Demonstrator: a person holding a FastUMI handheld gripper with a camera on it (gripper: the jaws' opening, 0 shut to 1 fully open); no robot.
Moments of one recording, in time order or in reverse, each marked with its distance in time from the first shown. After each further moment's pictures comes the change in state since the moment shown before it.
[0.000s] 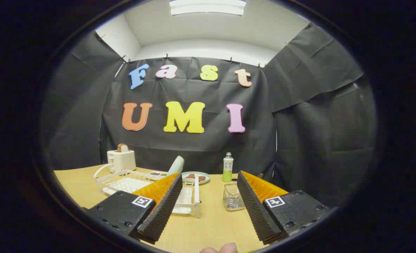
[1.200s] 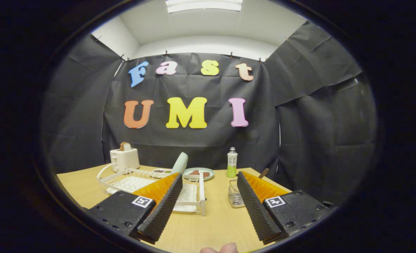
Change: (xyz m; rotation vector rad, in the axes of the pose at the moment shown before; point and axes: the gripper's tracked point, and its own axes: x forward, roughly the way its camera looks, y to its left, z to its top) arm 0.010 0.005 -0.004 0.018 0.051 0.030
